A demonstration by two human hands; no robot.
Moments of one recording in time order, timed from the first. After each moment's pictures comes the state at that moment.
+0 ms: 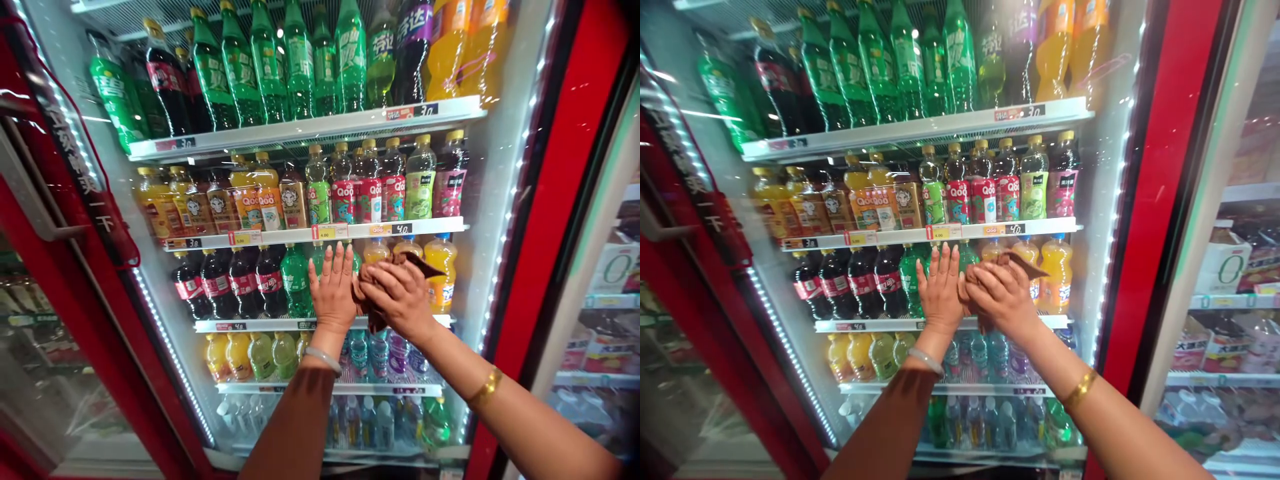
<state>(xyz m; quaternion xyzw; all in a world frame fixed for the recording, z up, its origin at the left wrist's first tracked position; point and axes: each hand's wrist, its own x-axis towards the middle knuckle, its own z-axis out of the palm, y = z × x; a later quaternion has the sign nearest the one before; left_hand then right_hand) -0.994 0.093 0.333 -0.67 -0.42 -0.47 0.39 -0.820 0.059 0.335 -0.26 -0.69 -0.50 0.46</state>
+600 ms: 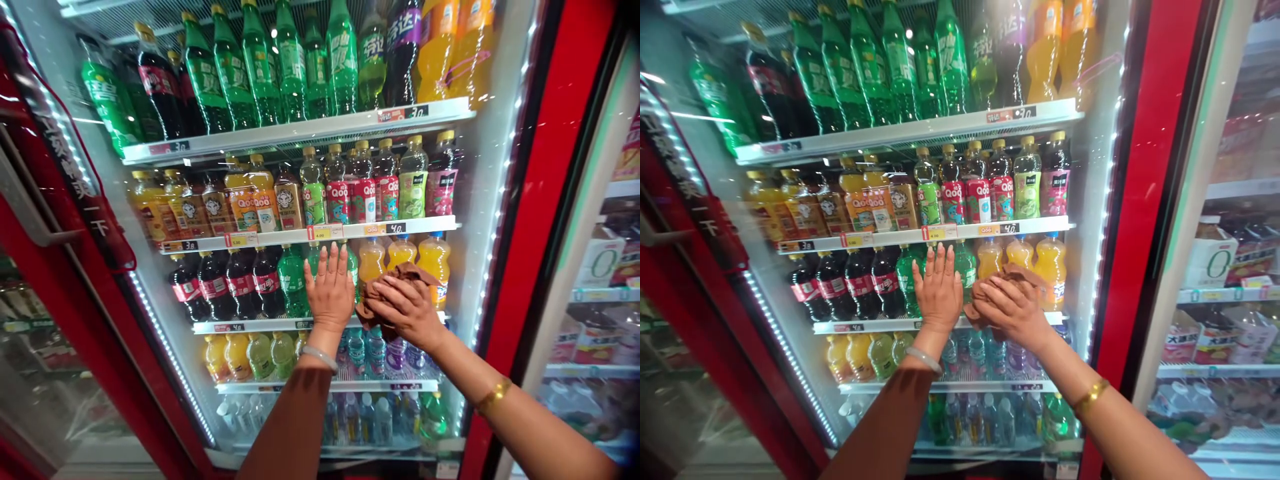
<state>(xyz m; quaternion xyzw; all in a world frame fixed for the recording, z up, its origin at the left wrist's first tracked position) -0.993 0.090 0.336 -0.66 -0.43 -0.48 0.40 -0.785 0.057 0.302 -0.25 -0.72 -0.50 0.42</state>
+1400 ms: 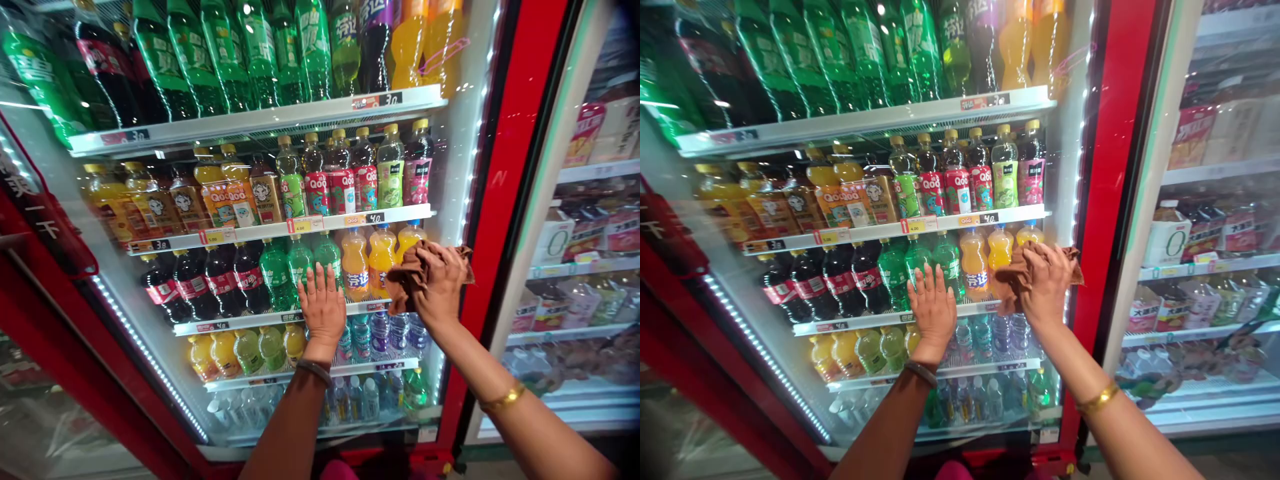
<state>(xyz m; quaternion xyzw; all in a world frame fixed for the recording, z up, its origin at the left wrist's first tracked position) -0.977 0.079 0.273 -0.66 -0.48 -0.45 0.35 -0.736 0.040 0.294 -0.50 -0.55 -0.34 0.58</state>
